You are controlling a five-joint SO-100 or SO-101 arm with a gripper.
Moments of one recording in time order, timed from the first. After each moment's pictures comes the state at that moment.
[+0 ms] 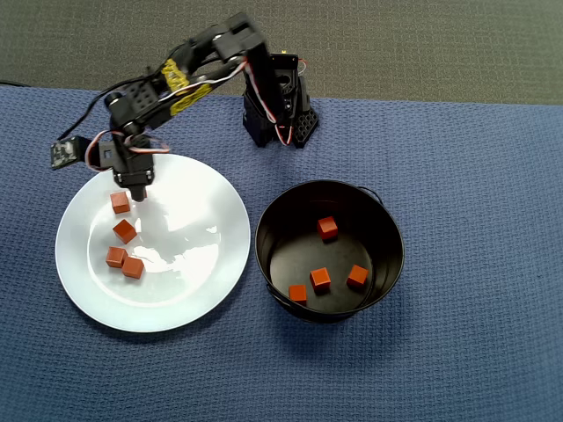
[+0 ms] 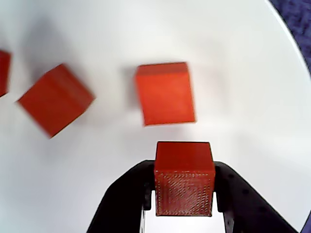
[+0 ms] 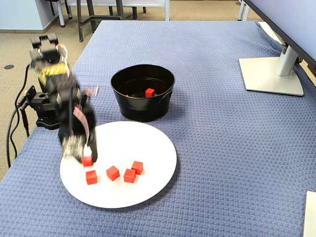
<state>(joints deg) 55.3 79.2 92.0 66.2 -71.4</state>
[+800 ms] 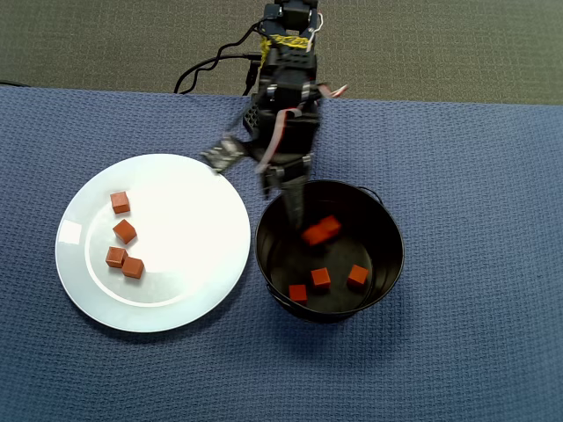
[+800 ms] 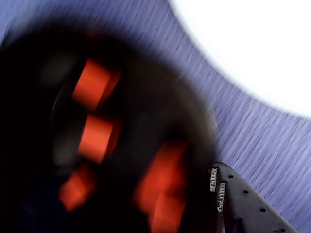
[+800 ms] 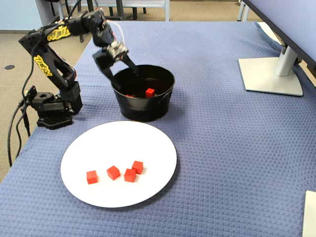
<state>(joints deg) 7.0 119.4 104.9 79.5 -43.7</state>
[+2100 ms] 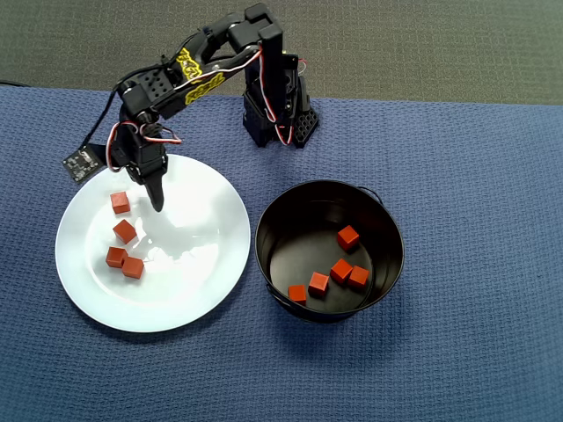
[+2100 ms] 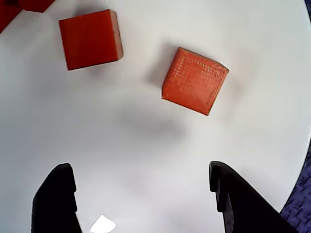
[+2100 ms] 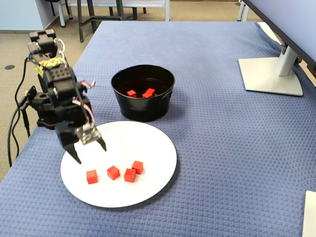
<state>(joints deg) 58.2 83.7 101.3 57.5 -100.5</state>
